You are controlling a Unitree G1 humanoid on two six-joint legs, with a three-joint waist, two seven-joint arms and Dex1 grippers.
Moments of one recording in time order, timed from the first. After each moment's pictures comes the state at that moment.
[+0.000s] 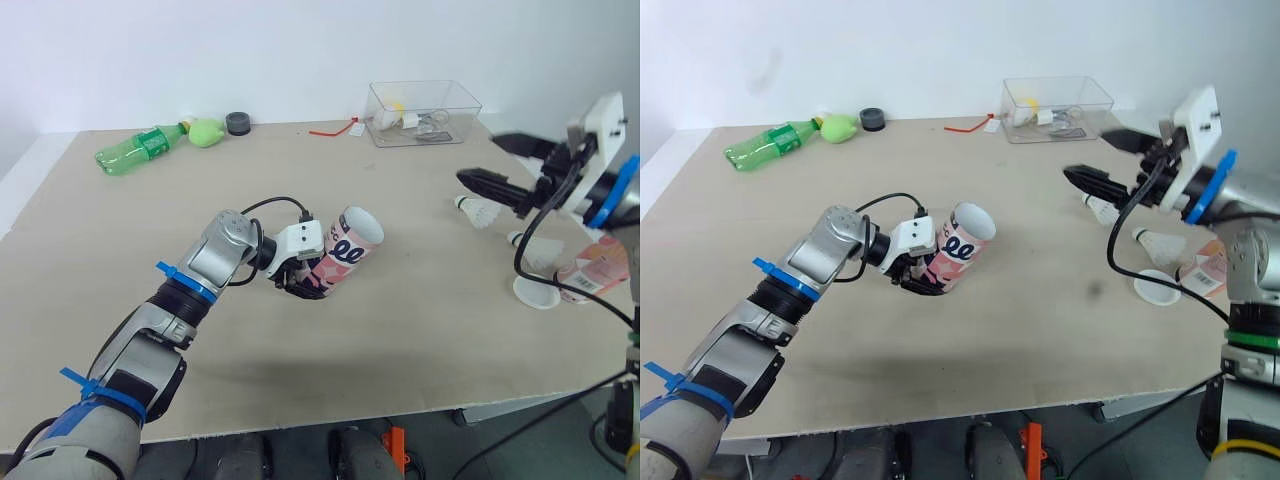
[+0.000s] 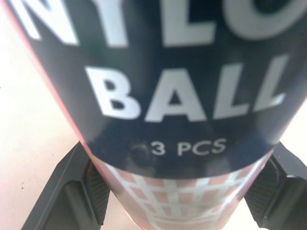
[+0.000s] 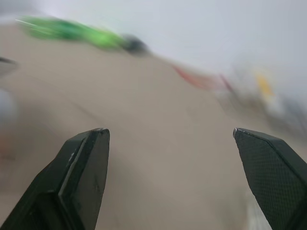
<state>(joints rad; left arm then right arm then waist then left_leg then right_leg) -0.94 0.38 -0.42 0.44 0.04 0.39 -1.28 -0.56 -0.82 -0.30 0.13 0.44 0.60 0.74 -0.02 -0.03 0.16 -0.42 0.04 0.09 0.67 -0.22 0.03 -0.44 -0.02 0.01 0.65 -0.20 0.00</state>
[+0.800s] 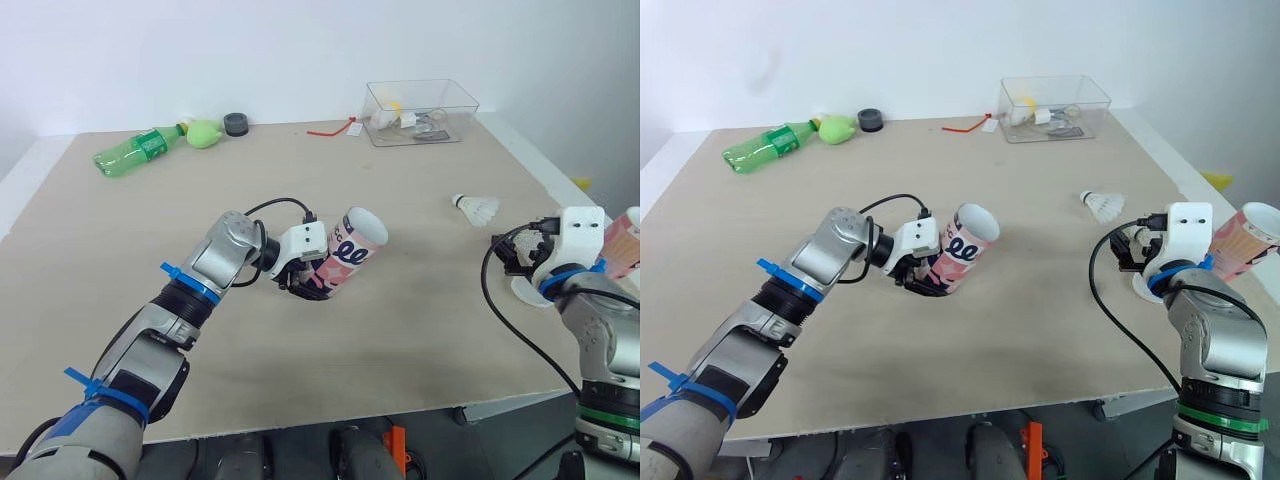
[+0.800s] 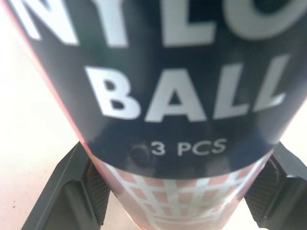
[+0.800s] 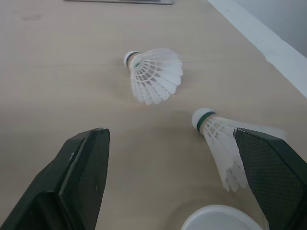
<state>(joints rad) -0.94 0.36 -0.42 0.44 0.04 0.39 -1.28 -0.34 -0.61 -0.43 -0.09 0.32 0.77 0.21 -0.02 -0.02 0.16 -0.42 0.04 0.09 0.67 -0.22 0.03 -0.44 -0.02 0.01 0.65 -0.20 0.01</state>
